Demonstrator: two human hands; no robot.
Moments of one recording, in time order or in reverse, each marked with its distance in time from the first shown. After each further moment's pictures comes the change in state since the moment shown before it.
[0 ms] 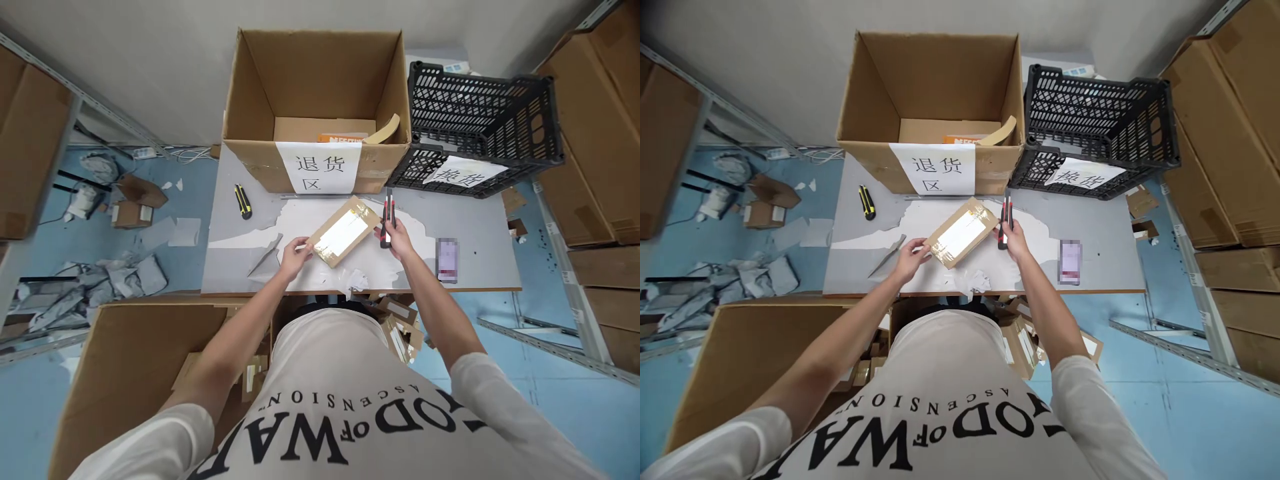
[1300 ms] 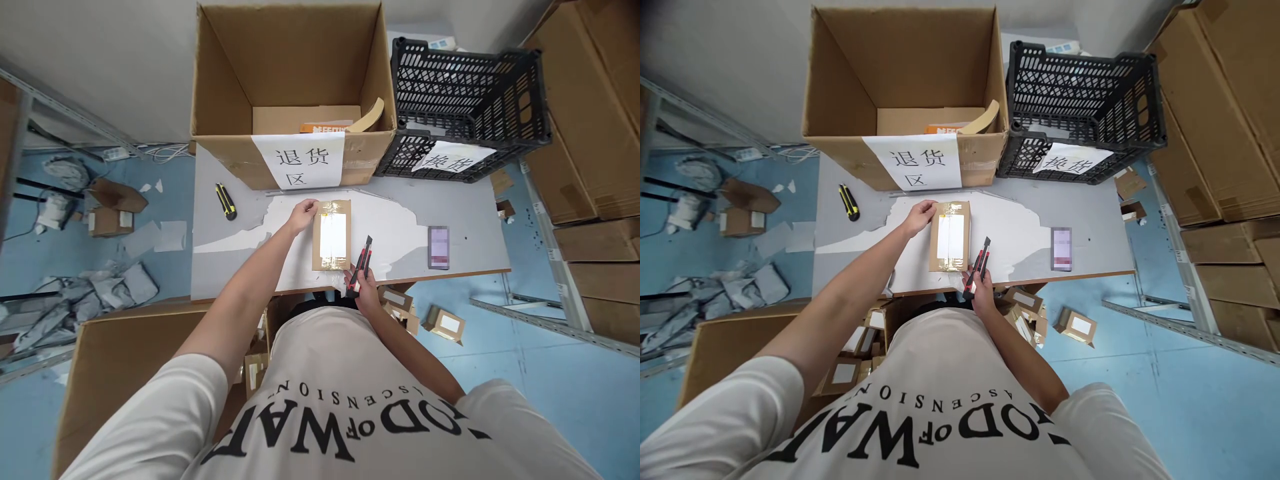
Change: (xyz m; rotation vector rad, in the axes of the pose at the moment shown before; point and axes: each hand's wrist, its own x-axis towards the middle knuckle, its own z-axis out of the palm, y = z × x) left_hand 0.127 0.024 0.046 0.082 -0.238 0.129; right_hand -0.147 0.090 0.058 0.473 0.203 0.232
